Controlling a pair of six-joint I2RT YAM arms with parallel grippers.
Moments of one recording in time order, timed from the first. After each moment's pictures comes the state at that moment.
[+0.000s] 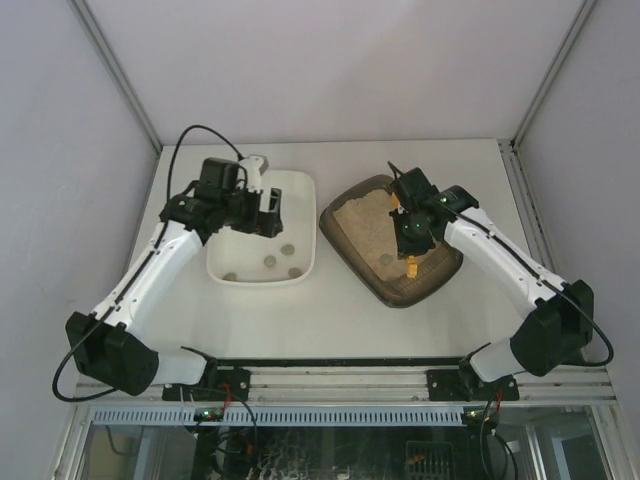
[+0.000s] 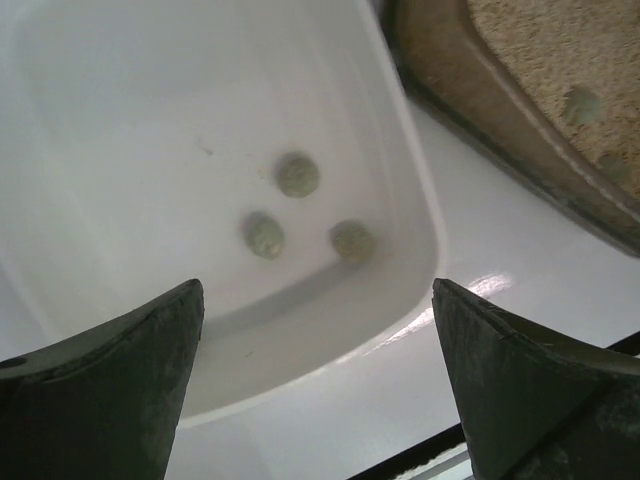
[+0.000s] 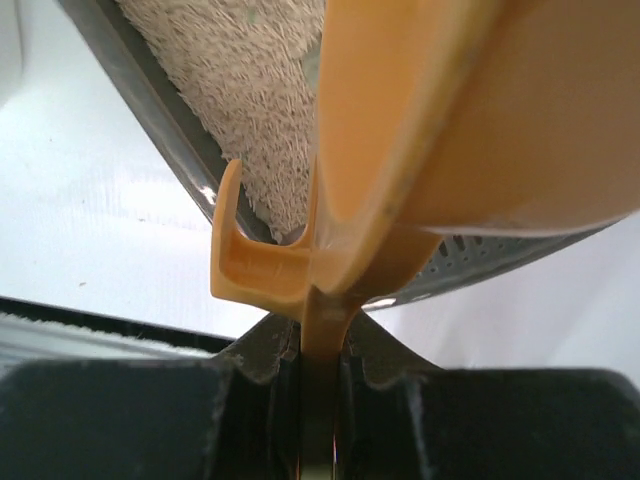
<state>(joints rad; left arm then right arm) -0.29 1.31 1.29 -0.78 0.16 -0.06 0.55 1.43 1.34 -1.07 0.11 0.37</state>
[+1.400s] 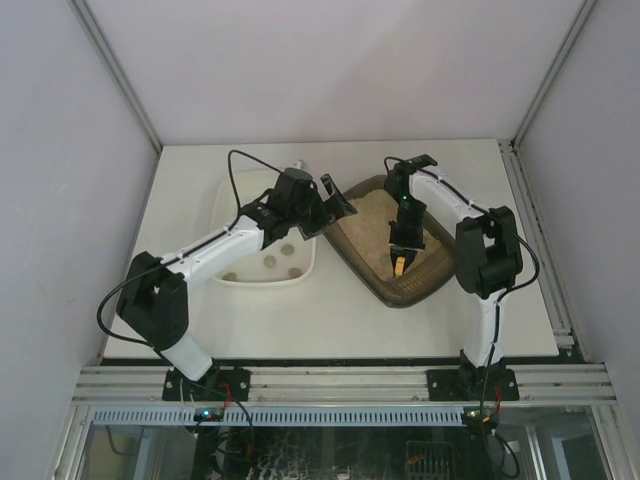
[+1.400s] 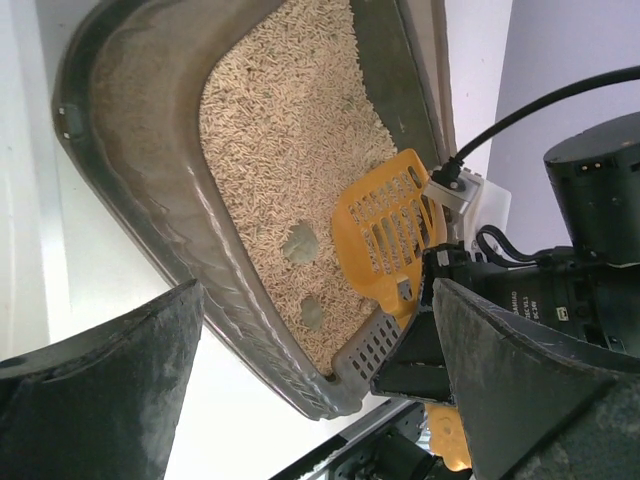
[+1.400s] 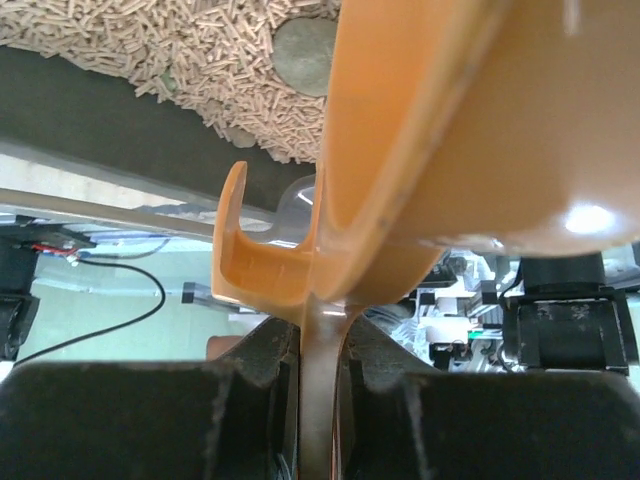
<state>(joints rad) -0.64 1.62 1.25 -0.25 0.08 -1.01 0.36 2.01 1.68 -1.60 -0.25 0.54</state>
